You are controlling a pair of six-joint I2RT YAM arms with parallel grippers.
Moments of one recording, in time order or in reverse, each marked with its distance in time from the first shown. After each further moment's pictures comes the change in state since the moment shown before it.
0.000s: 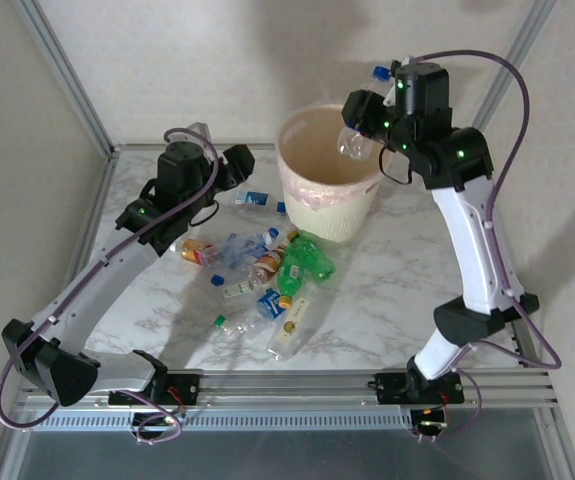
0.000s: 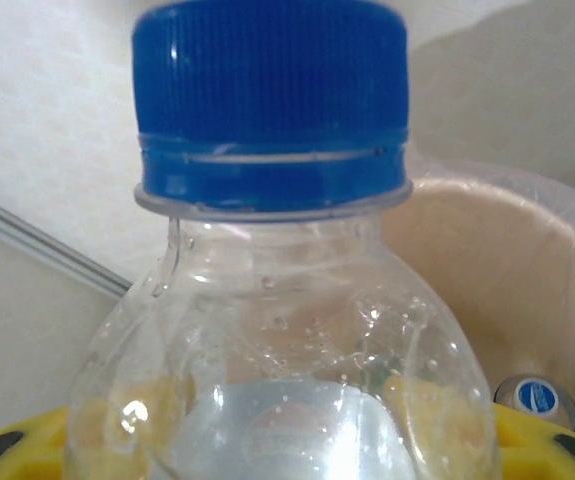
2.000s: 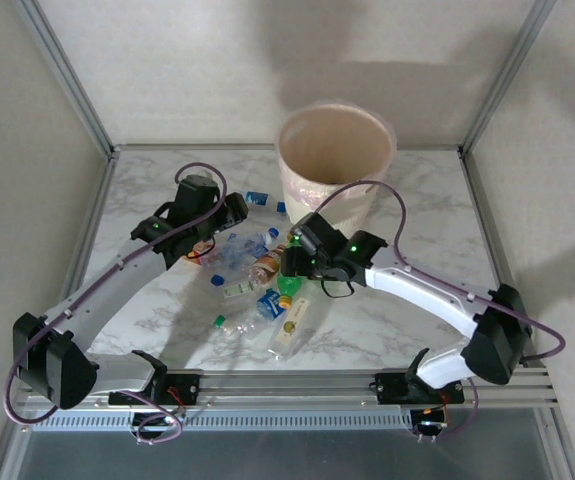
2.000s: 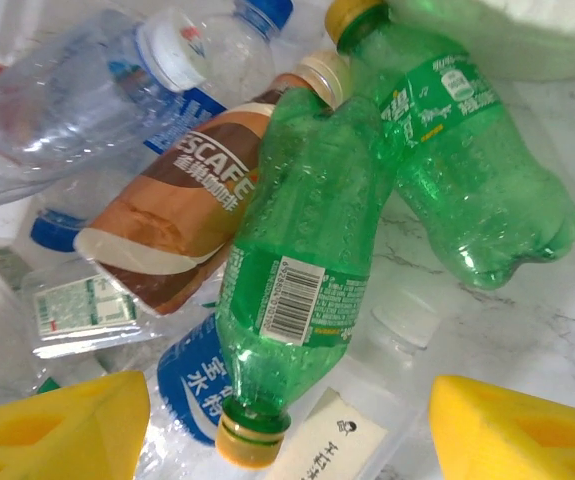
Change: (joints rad) left arm 0.025 -0.010 -0.242 -0.132 0.008 -0.055; right arm 0.467 -0.236 -1.136 0.279 0.032 0.241
